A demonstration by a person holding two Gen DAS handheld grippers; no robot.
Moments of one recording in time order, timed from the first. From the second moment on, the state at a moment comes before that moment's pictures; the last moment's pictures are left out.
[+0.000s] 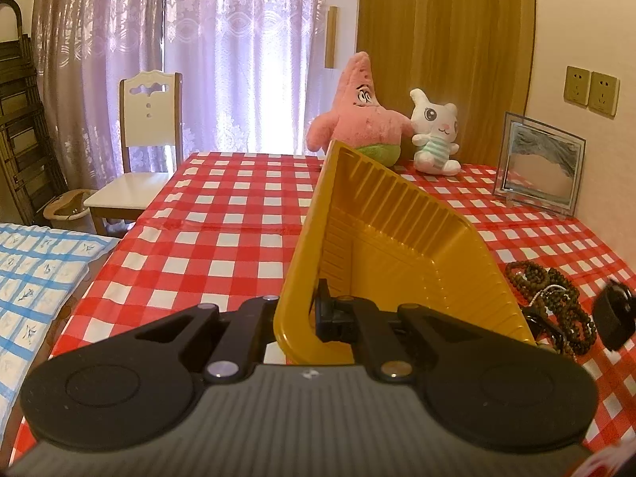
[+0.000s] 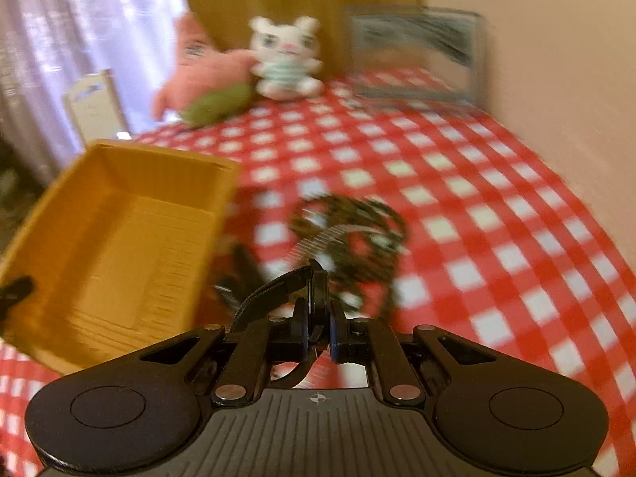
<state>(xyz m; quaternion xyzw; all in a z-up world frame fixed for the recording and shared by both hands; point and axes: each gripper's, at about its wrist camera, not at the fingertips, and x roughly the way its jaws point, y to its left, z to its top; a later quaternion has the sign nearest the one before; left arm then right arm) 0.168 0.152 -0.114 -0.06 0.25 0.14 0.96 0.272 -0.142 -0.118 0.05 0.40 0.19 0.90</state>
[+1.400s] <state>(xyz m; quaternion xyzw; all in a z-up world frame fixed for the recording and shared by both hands) 0.178 0.164 -0.116 -0.06 0.27 0.14 0.95 0.255 -0.182 -0.149 0.13 0.41 0.23 0.87</state>
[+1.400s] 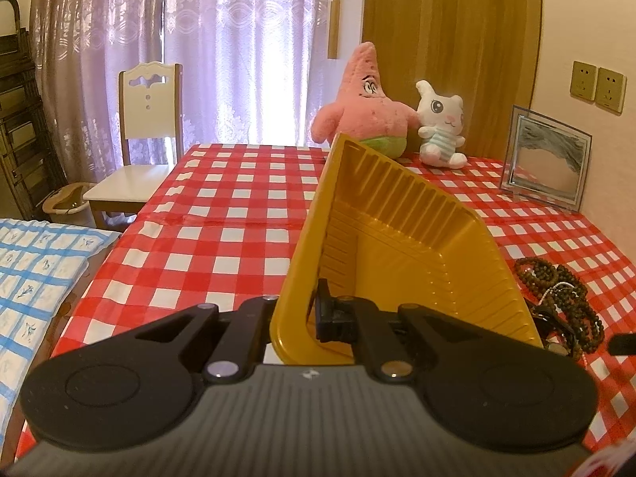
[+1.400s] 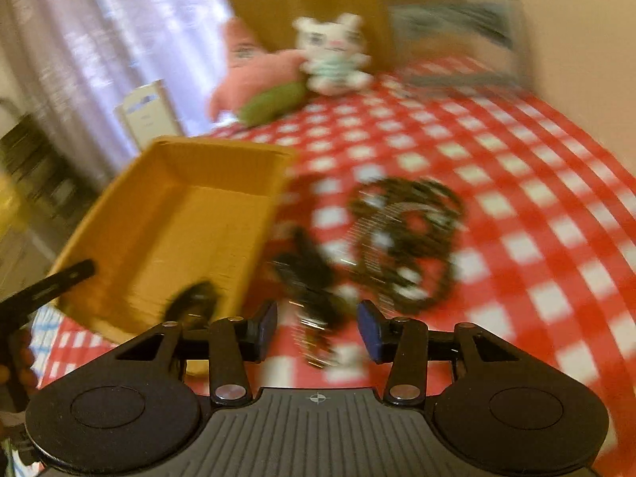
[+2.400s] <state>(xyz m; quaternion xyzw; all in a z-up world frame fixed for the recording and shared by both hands) 0.183 0.171 -0.114 -0.06 0.26 0.15 0.95 0.295 -0.113 -0.175 -0.05 0.41 0.31 0.86</state>
